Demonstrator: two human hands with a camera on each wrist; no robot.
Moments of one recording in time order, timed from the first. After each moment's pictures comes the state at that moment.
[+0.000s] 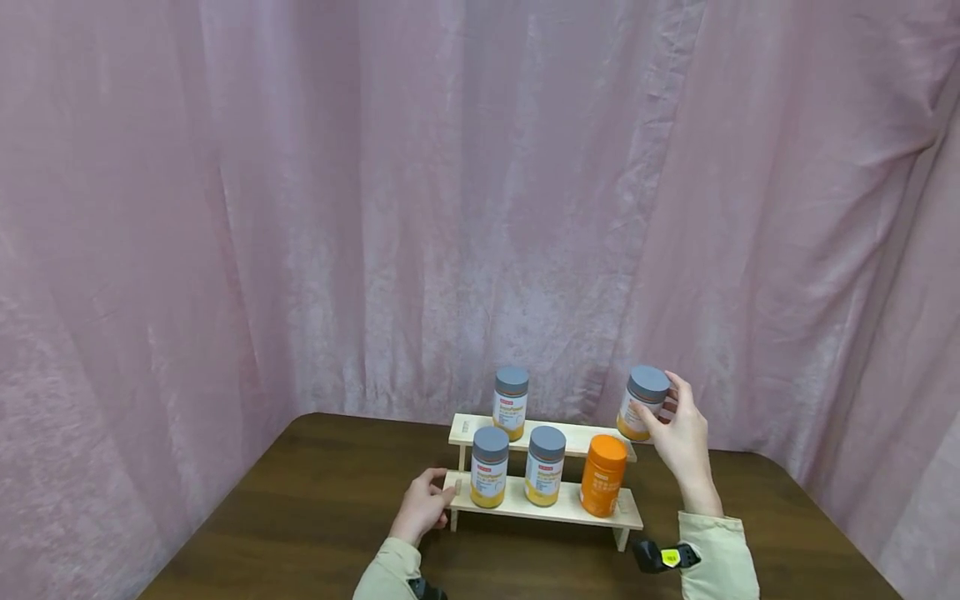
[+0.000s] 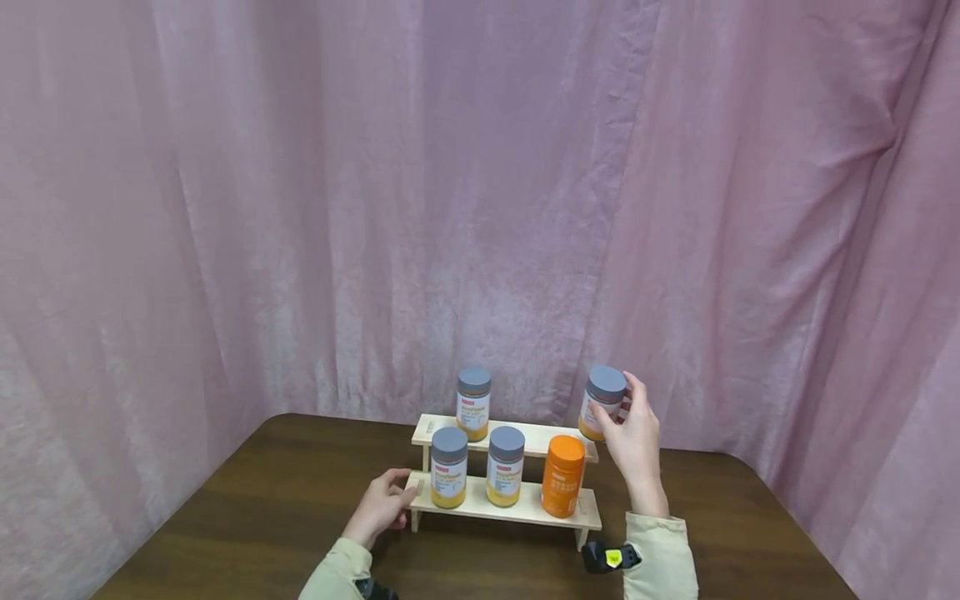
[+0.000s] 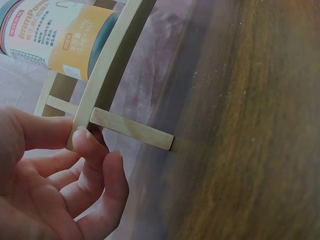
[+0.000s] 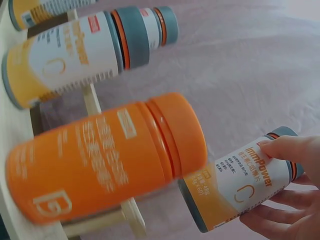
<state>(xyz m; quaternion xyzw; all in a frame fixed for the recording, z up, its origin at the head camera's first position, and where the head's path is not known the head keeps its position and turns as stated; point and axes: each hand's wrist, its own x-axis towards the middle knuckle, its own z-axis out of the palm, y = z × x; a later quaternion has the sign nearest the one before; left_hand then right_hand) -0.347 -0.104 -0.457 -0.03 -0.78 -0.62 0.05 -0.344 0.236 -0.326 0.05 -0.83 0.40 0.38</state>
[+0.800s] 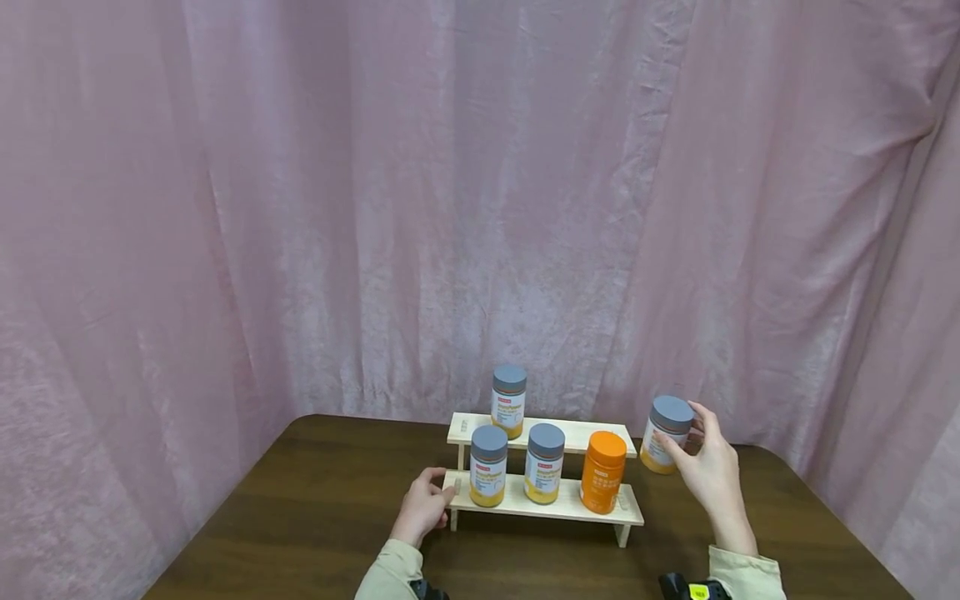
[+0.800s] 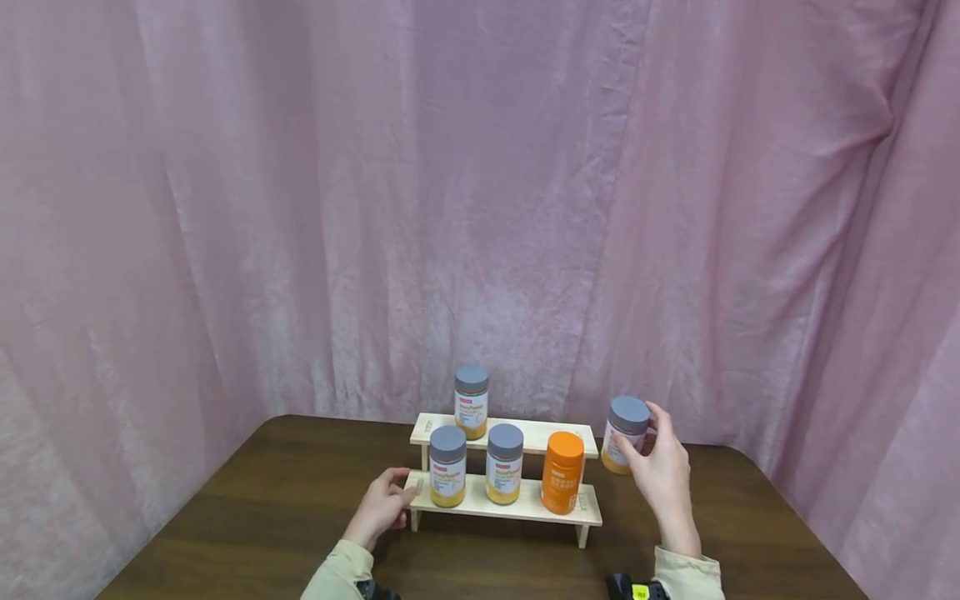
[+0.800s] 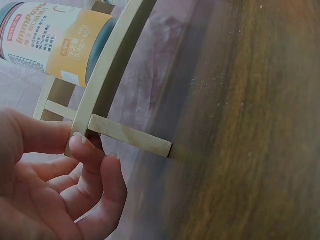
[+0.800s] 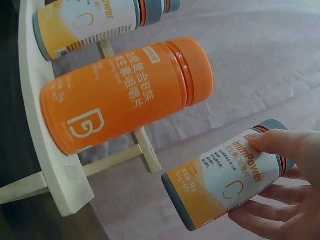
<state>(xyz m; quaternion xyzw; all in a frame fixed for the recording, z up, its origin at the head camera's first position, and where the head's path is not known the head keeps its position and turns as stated) -0.347 -0.100 -0.456 -0.01 -0.79 -0.61 0.05 -0.320 0.269 -0.358 -0.01 -0.87 0.36 0.34</state>
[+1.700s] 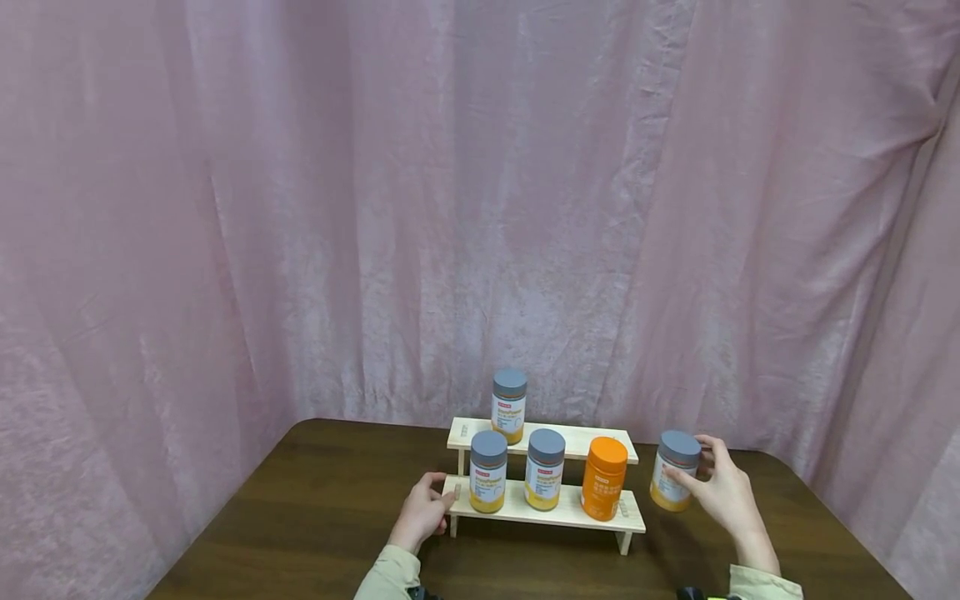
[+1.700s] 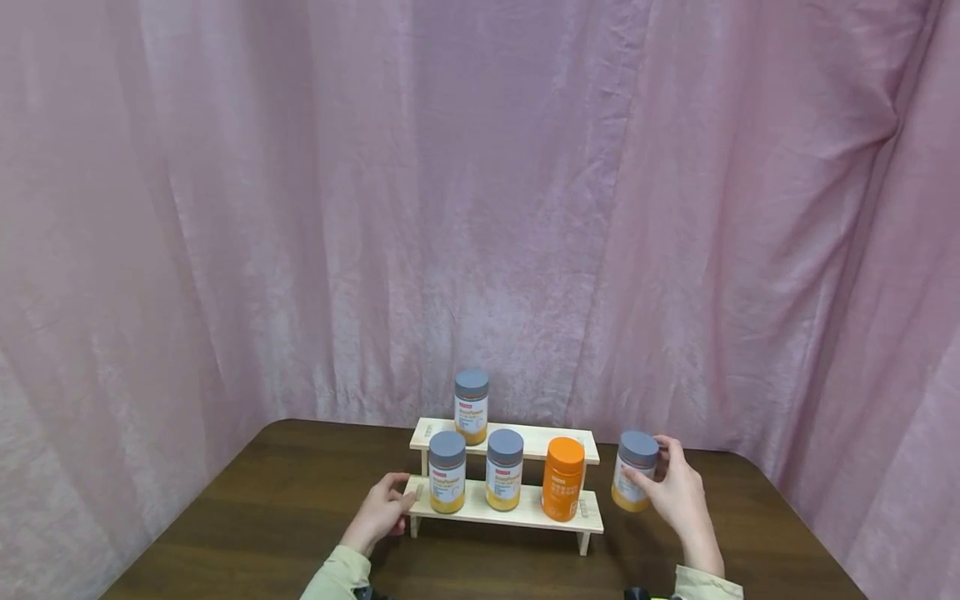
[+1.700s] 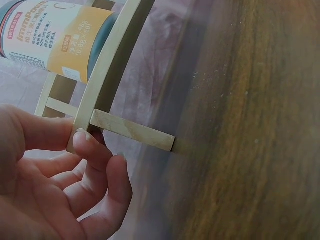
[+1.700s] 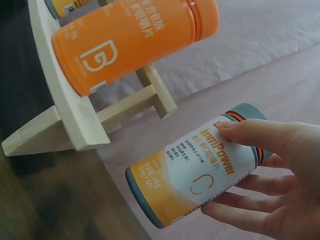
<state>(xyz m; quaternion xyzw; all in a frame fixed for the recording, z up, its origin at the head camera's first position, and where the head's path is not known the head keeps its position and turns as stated) -0.349 -0.101 -0.457 -0.02 -0.80 -0.60 0.04 -0.325 0.307 -0.381 0.00 -0.92 0.34 0.19</state>
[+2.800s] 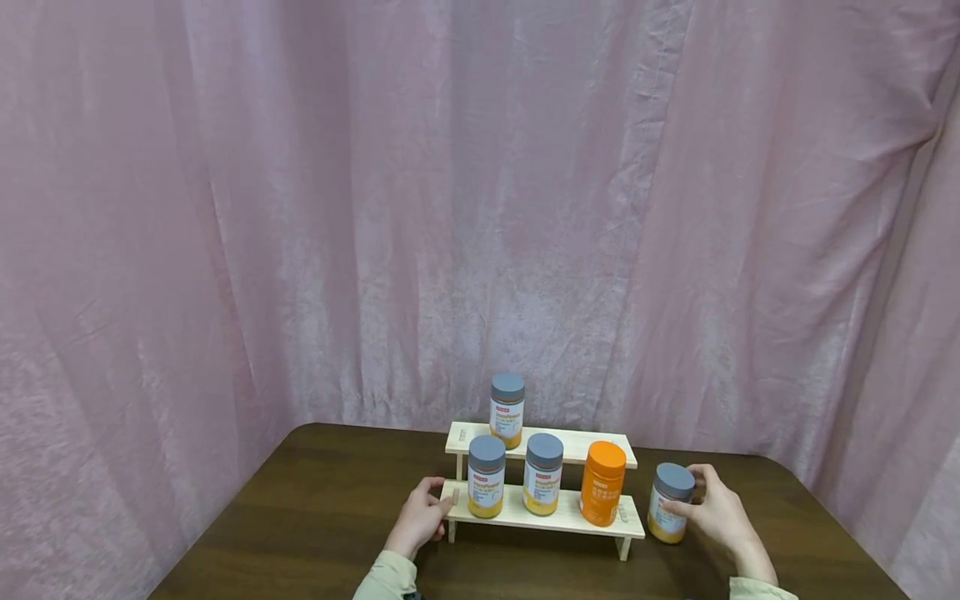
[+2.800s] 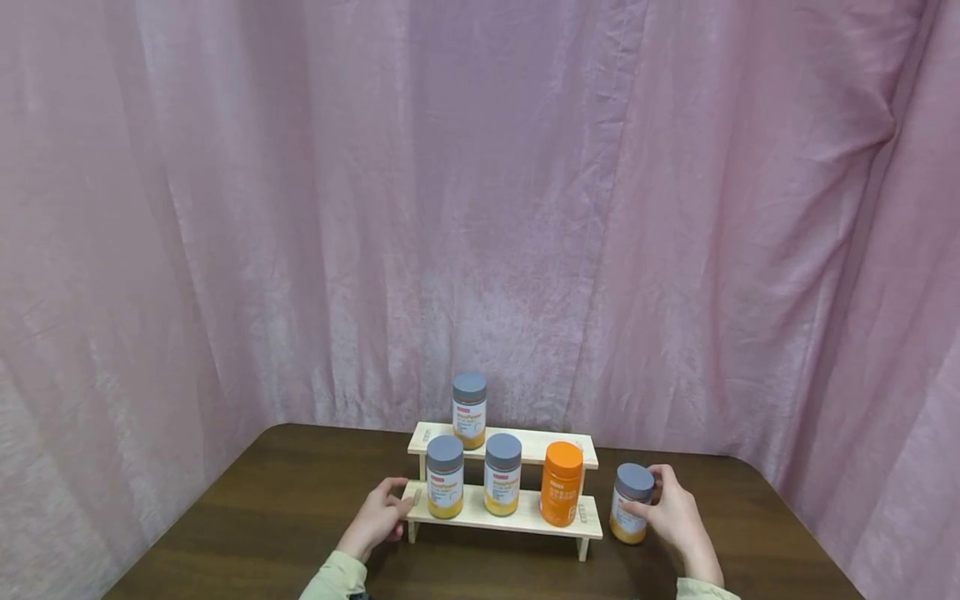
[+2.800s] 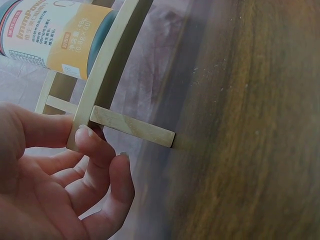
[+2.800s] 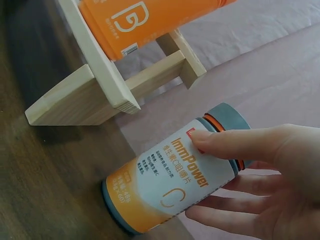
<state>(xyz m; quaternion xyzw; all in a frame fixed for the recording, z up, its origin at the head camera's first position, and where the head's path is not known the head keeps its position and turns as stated) -0.346 -0.103 -0.456 -0.04 -0.79 -0.61 0.04 -0.338 0.321 -0.411 0.01 -0.93 0.35 0.11</state>
